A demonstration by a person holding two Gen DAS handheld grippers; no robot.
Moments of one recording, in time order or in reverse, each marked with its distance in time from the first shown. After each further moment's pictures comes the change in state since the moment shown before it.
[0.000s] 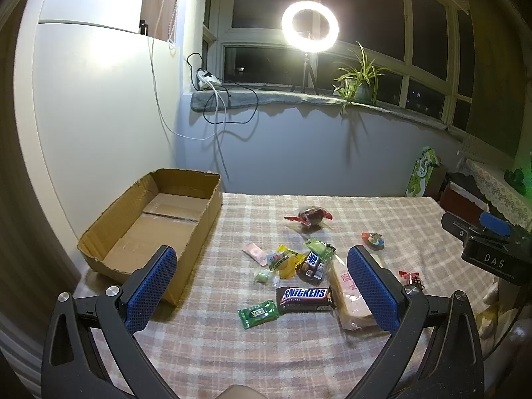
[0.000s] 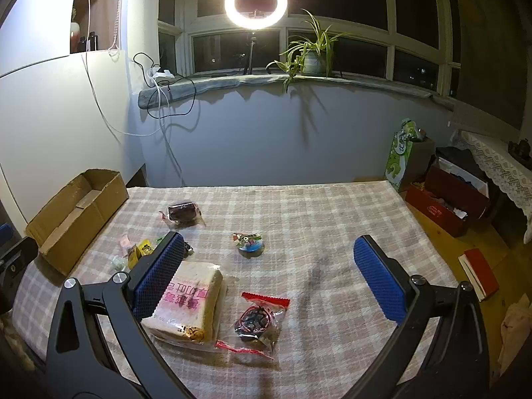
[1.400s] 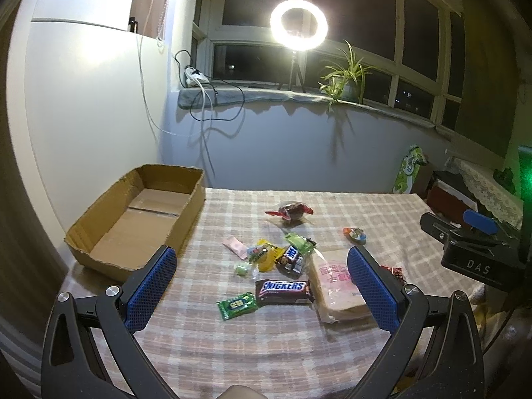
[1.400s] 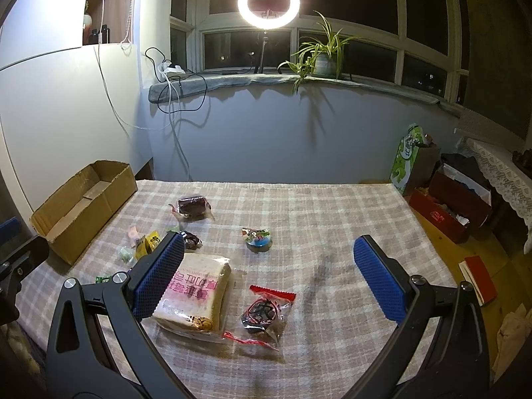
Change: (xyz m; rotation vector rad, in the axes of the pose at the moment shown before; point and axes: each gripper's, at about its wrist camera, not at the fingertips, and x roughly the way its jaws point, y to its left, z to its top) left arm -0.004 -0.014 -0.002 -0.001 0.019 -0.058; right arm -0.009 0.005 -0.003 -0.027 0.010 0.028
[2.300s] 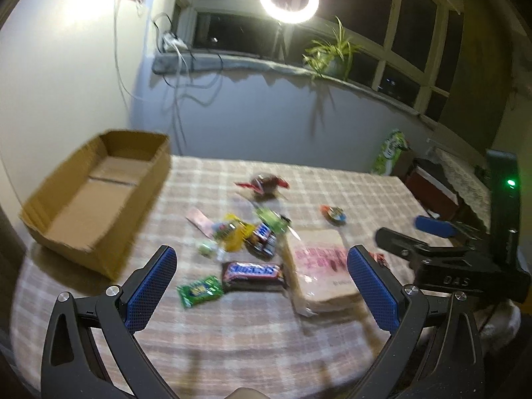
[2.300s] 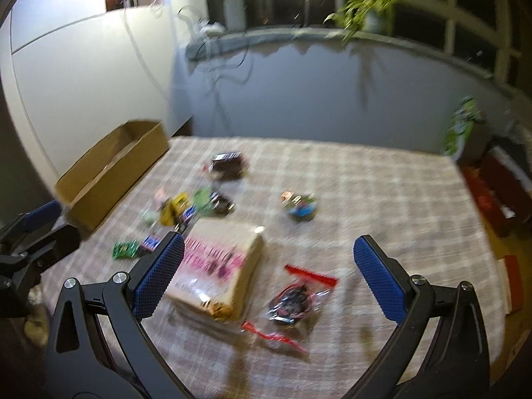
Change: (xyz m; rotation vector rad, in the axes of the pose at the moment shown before) left arm 0.037 -0.006 -0.013 -0.045 0.128 -0.139; right arm 0.060 0.003 -0.013 -0.054 0.207 0.248
